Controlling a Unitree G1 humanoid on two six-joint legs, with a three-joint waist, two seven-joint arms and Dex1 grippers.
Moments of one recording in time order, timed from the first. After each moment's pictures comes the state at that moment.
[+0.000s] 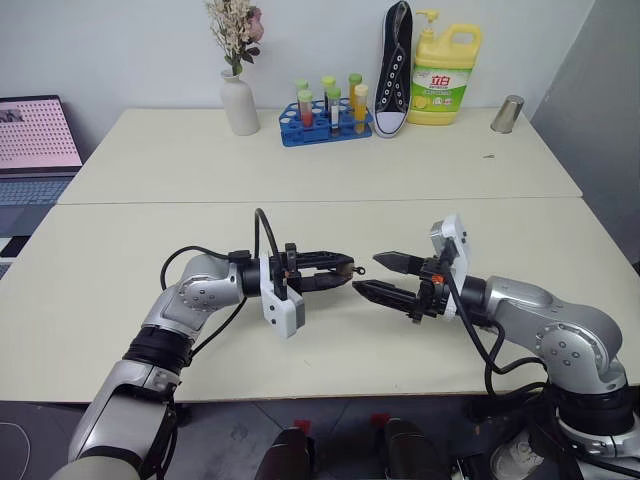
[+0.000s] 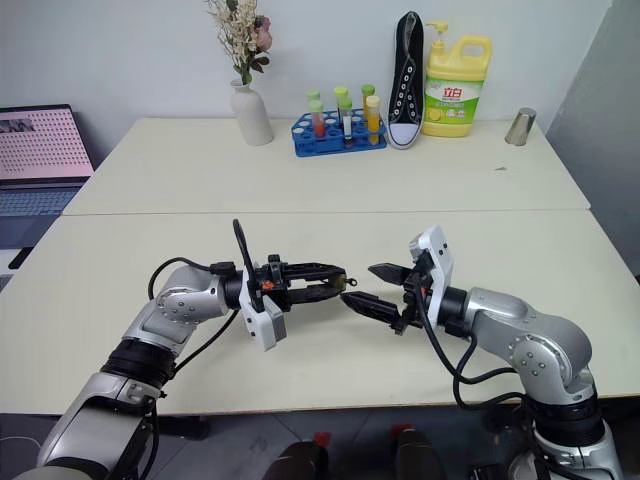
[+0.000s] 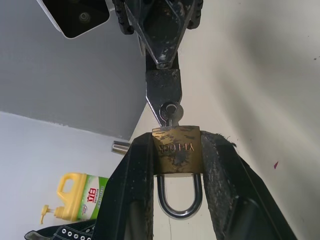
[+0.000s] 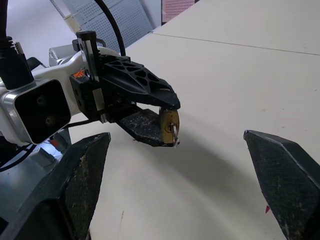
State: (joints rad) left arm -0.59 0.59 -0.24 0.39 0.20 -1.10 -0.77; right arm -0.37 -0.48 0.00 -0.49 0.91 0.99 0.50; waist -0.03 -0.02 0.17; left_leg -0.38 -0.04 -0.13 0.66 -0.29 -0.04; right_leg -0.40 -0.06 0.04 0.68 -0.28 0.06
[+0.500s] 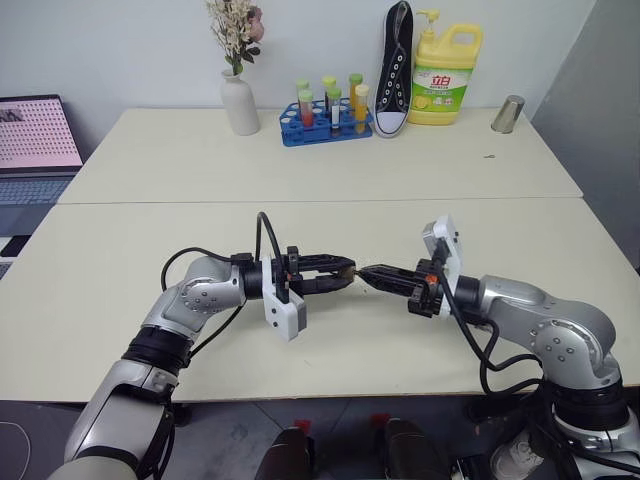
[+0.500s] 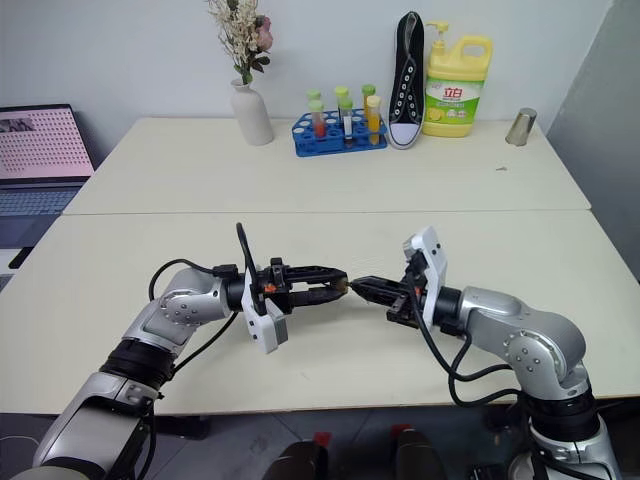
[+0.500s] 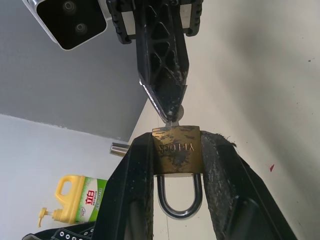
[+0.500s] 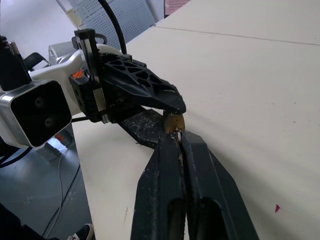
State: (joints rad) left arm -0.59 0.60 -0.27 0.39 0.22 -1.10 -0.73; right arm -0.38 -0.49 0.02 -0.47 0.91 1.01 0.50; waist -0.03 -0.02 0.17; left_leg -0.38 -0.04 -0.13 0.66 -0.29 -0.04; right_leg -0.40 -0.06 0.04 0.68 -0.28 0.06
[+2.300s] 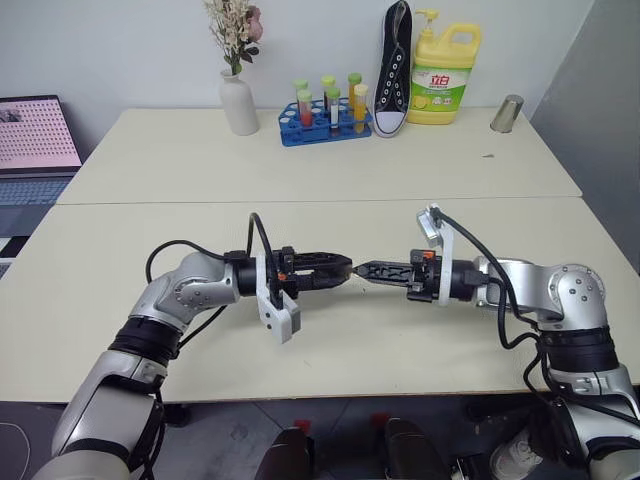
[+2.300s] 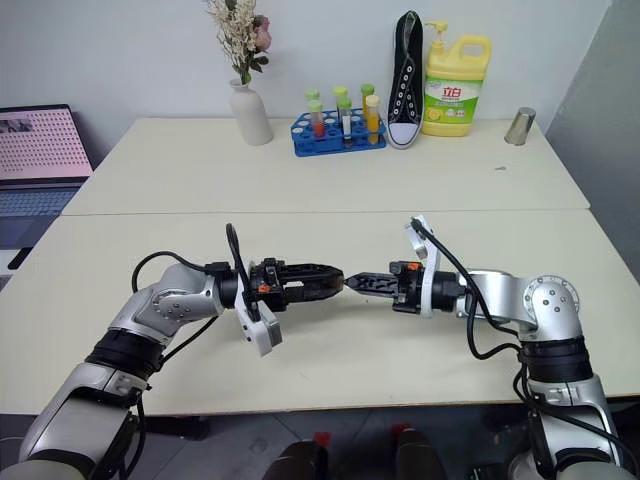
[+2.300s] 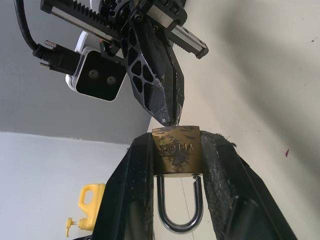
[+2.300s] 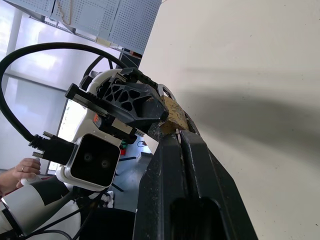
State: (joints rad) left arm -0.64 0.65 -0.28 0.42 0.35 -1.21 -0.58; right arm -0.58 -0.51 0.01 -0.03 1.91 1.25 -0.22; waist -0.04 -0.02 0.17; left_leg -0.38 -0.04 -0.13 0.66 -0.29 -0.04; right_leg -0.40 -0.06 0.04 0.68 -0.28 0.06
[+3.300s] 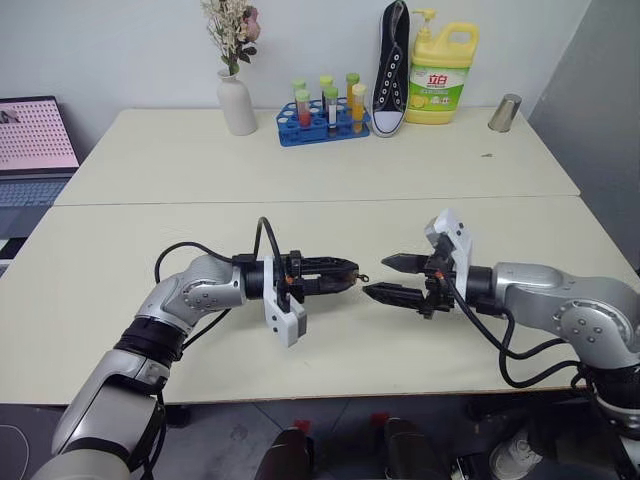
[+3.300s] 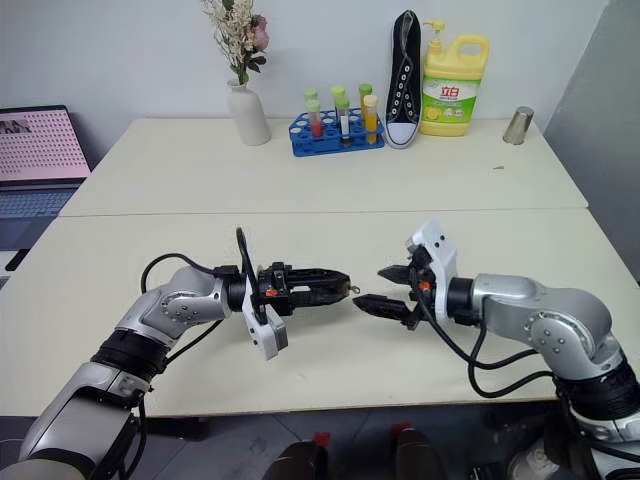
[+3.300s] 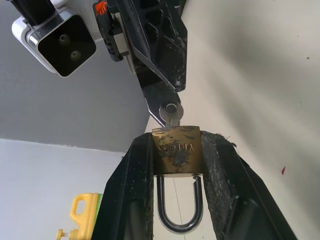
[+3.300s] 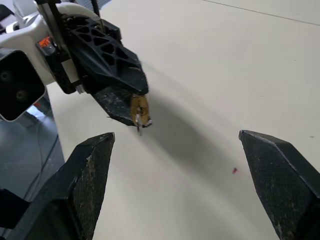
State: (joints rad) left arm -0.64 0.65 -0.34 0.40 0.33 -1.17 -0.56; right arm -0.48 -0.70 0.13 -0.43 1.08 0.97 0.41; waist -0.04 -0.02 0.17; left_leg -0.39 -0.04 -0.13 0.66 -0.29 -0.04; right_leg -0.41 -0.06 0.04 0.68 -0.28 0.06
